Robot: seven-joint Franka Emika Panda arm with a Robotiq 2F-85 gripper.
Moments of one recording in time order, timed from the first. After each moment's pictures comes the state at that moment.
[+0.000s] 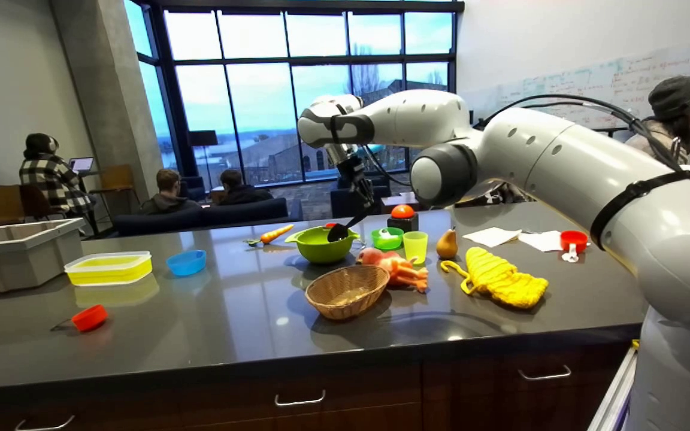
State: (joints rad) arm -0.09 1.09 -0.05 -0.35 -0.25 1.18 -0.62
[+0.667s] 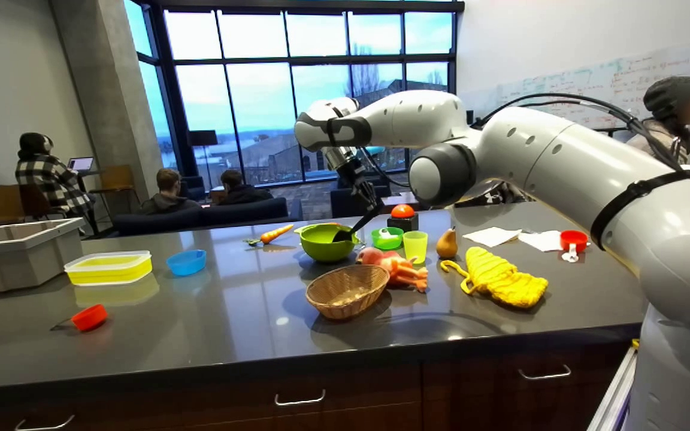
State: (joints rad) arm -0.07 1.09 -0.06 -0.38 -0.26 1.11 -0.66
